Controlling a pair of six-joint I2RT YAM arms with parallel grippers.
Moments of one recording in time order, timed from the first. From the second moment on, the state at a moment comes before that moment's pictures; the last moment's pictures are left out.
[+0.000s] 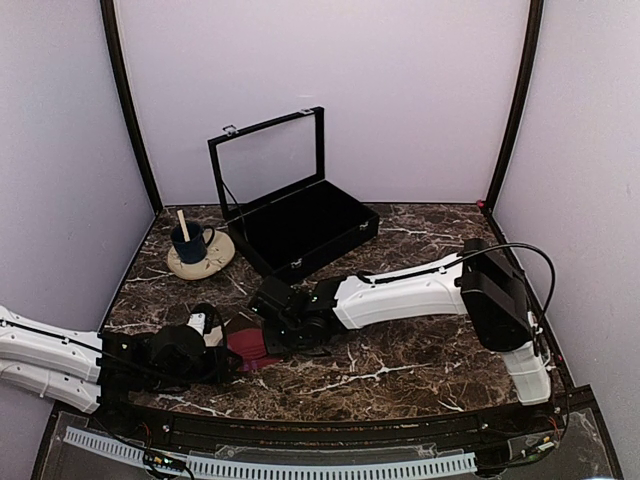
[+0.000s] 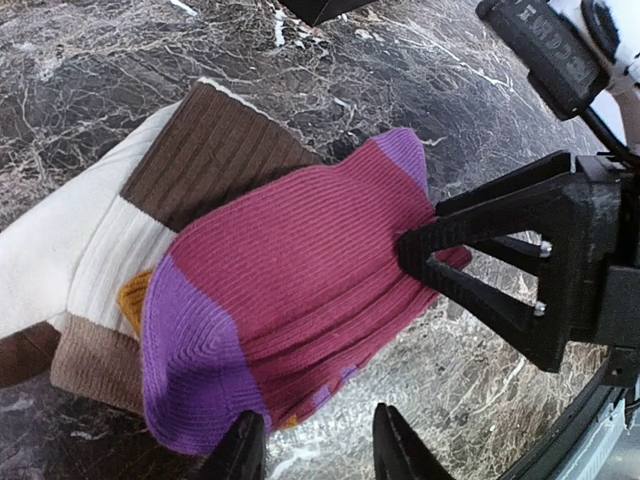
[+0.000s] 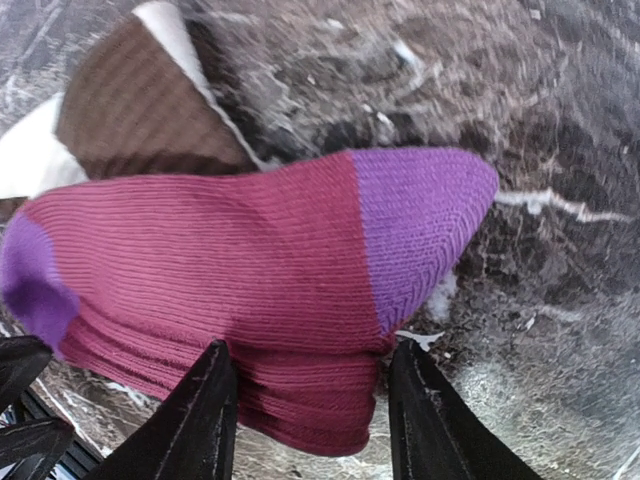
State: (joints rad) left arm -1.17 0.94 0.28 -0.15 -0.37 -1.01; right arm 1.24 2.21 1.68 -0.51 0.20 0.86
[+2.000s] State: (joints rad) left arm -1.11 1.22 0.44 -0.09 -0.25 -0.92; right arm 1.26 1.79 0.91 -0.09 0.34 1.27
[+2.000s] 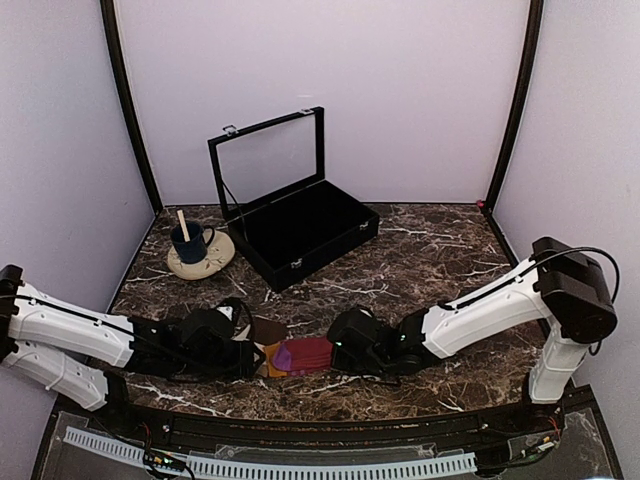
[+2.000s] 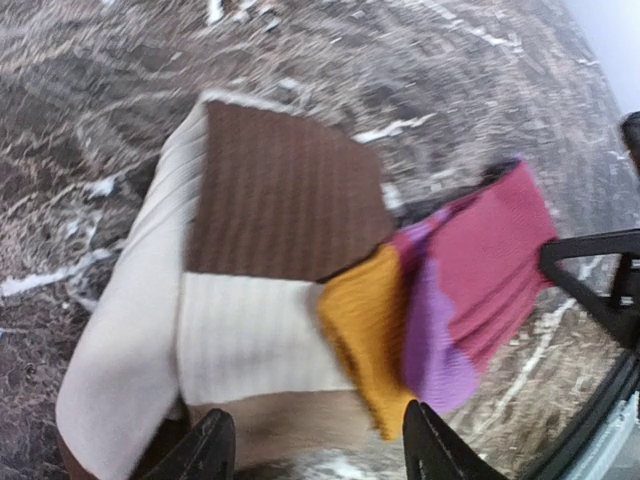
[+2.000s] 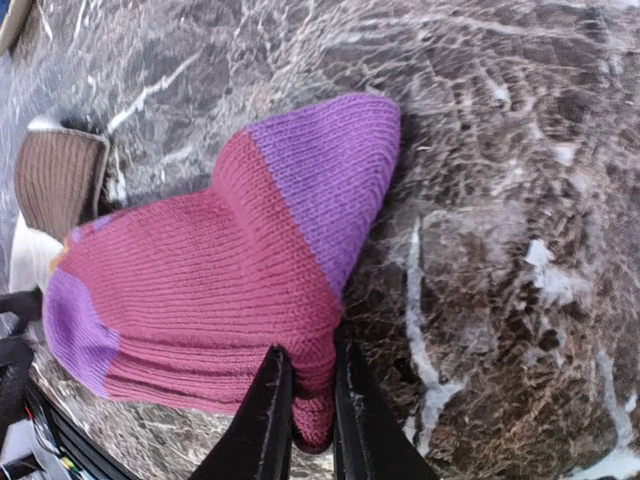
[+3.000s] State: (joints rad) left arm -0.88 1.20 0.41 -0.22 -0.23 -0.93; right arm 1.30 1.70 0.87 -0.28 0.53 1.49
